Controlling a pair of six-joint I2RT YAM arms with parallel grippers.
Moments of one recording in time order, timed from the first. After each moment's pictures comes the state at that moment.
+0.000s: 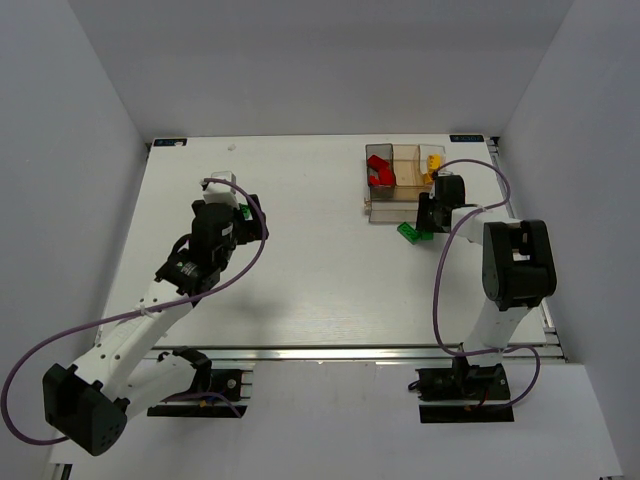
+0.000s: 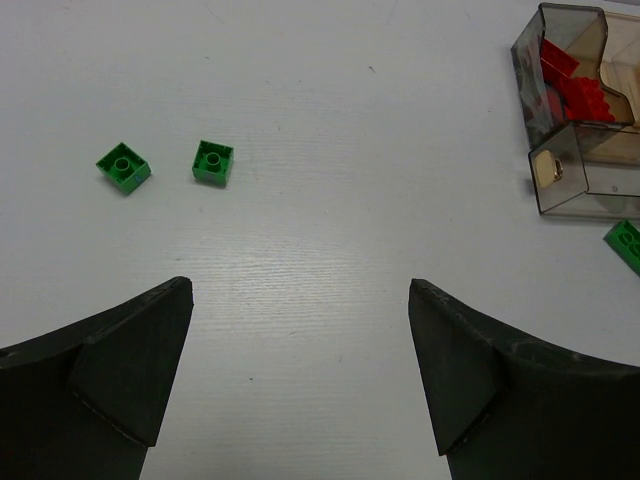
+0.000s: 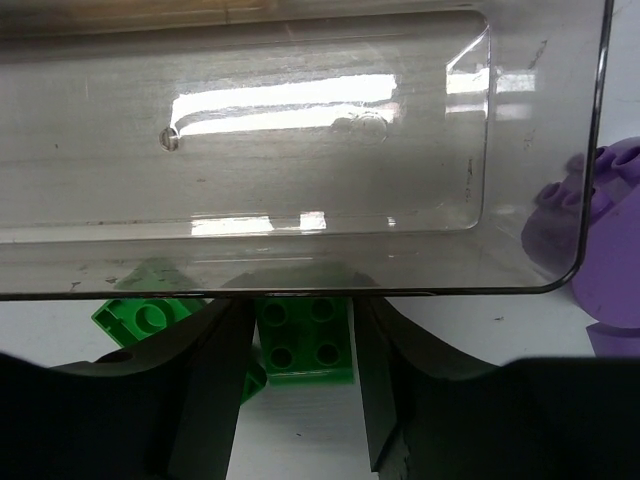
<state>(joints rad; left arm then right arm) -0.51 0.98 0.83 -0.22 -0.38 -0.33 0.11 1.83 1.05 -0.10 0.03 0.13</state>
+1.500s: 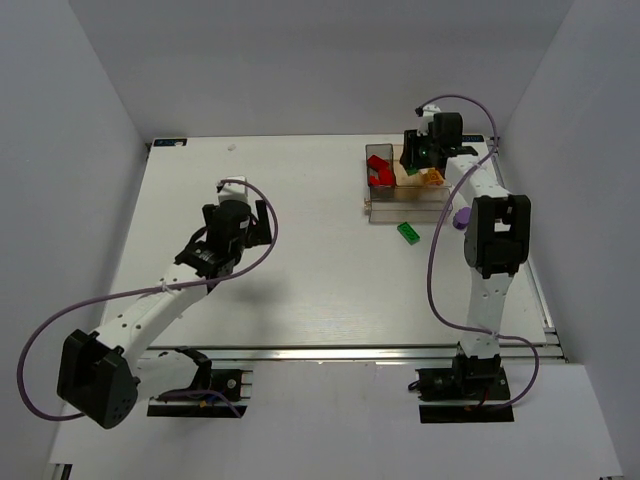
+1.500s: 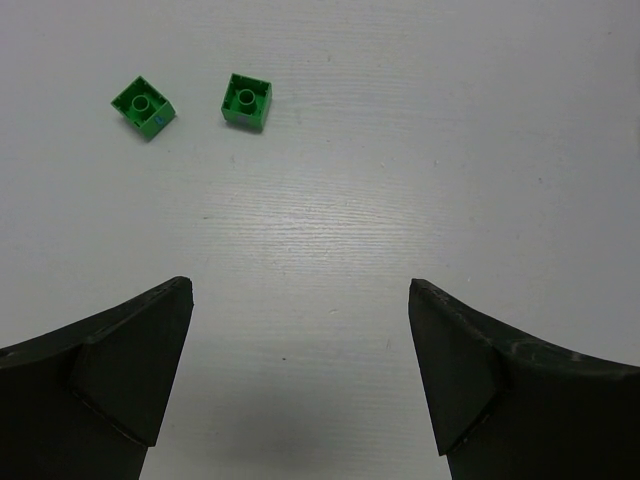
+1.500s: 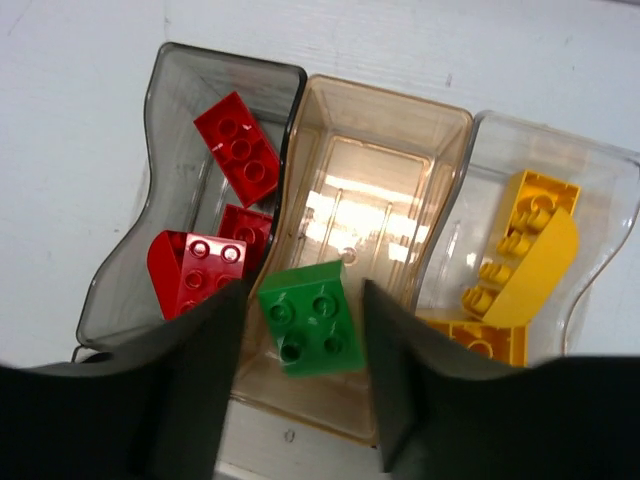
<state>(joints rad) -0.51 1.13 0.83 -0.24 -0.44 -0.32 0.11 2.15 1.78 -0.25 -0.23 -0.03</state>
